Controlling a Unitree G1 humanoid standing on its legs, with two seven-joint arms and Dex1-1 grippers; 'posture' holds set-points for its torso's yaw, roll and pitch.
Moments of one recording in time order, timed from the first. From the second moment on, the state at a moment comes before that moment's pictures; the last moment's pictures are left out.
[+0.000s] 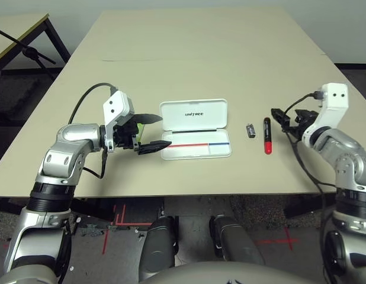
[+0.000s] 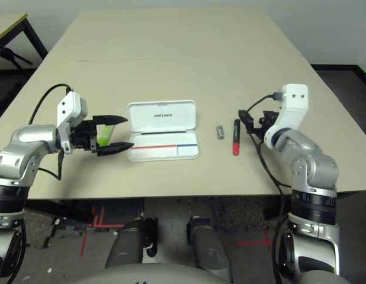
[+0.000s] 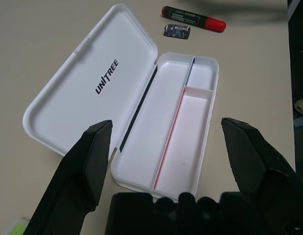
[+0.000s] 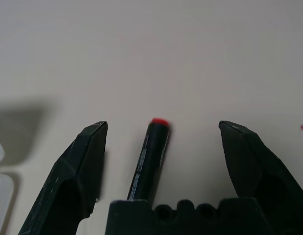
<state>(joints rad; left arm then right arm) -0.40 0.68 -0.02 -0.02 -0.36 0.38 -1.17 -0.37 -0.35 -0.30 -0.11 0.39 0.93 0.14</state>
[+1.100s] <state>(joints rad) -0.40 0.68 -0.03 0.00 -0.35 0.38 -1.16 -0.41 -0.34 -0.25 0.00 0.33 1.01 0.13</state>
